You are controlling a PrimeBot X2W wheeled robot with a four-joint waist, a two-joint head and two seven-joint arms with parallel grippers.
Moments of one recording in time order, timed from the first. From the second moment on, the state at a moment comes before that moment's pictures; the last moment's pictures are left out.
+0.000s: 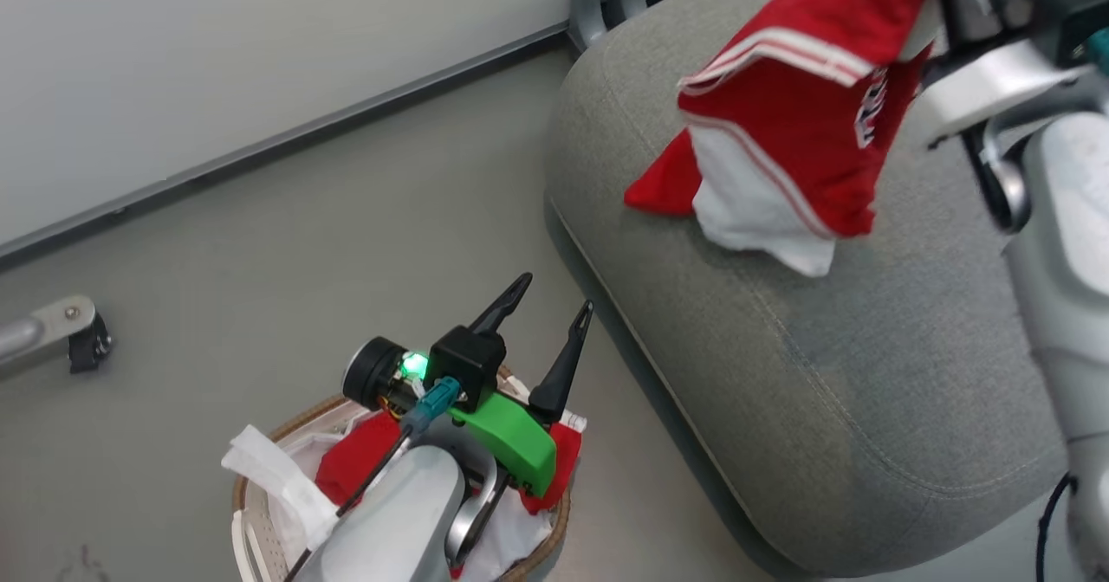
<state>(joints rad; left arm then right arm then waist) -0.44 0.05 -0.63 0.52 -0.32 -0.12 -0.26 -0.87 -0.23 0.09 0.51 0.03 0.13 -0.26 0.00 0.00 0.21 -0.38</state>
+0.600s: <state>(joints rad) -0.59 0.11 -0.60 0.42 -0.23 -0.12 -0.26 -1.10 -0.37 -0.23 0.50 -0.09 0.13 -0.26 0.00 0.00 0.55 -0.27</state>
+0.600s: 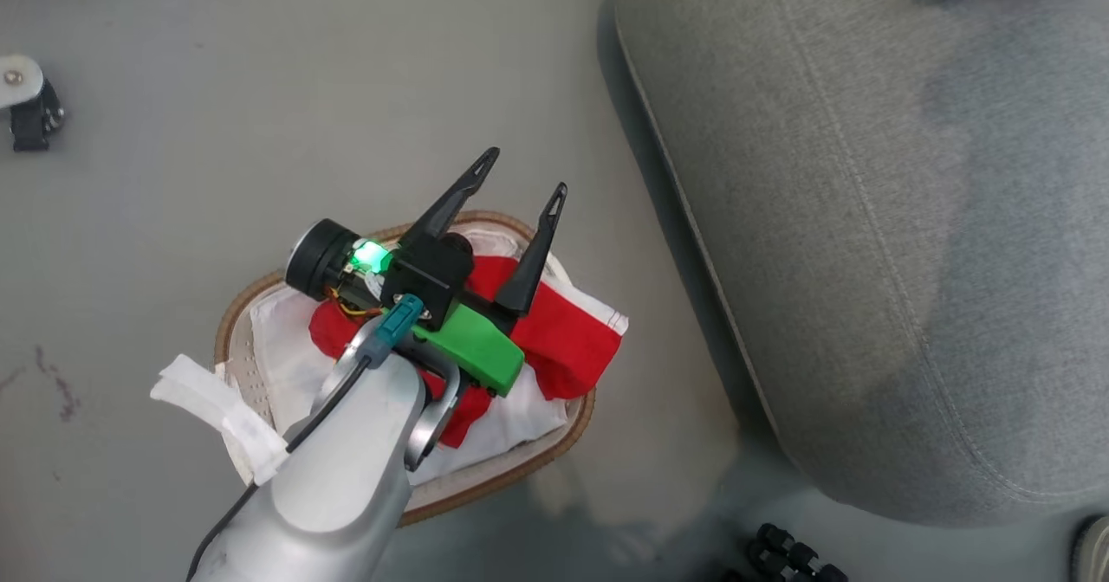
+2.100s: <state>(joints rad) -0.42 0.08 -0.48 0.41 -0.28 -0.12 -0.26 -0.44 -0.17 -0.36 0.48 -0.16 0.13 -0.26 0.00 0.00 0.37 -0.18</state>
